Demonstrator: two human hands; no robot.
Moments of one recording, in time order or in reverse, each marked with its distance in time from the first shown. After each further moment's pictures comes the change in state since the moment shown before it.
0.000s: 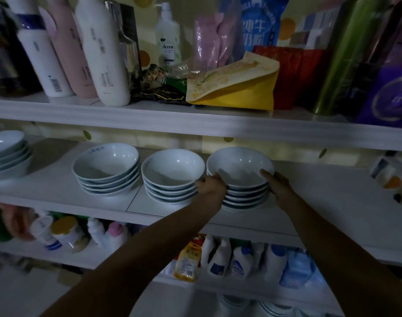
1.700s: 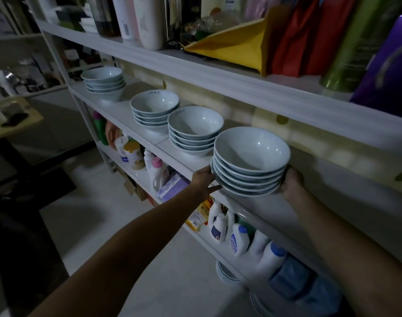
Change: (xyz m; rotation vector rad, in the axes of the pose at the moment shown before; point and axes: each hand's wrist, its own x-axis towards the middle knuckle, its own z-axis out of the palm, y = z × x) left_hand -0.057 -0.085 0.033 -0.406 0.106 -0.074; right_hand 0.078 0.031 -0.043 0.171 -0.238 0.193
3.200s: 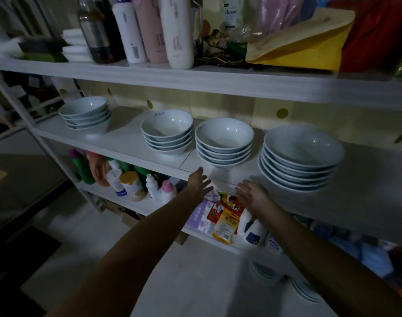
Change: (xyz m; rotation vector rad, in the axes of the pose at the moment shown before) left_hand 0.083 0.090 -0.170 -0.032 -0.131 -0.151; right_hand -0.124 0.113 0.213 0.252 -0.053 0.254
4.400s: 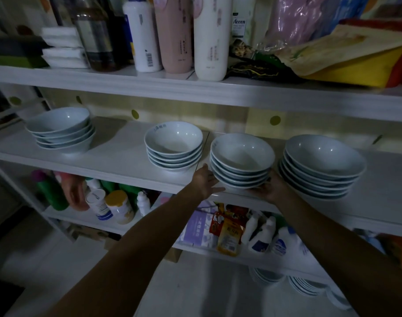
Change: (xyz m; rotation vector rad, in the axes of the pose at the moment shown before) left_hand 0.050 0.090 -0.037 0.103 -0.334 -0.196; right_hand 0.021 -0.027 0.066 0.177 -0.052 -0.167
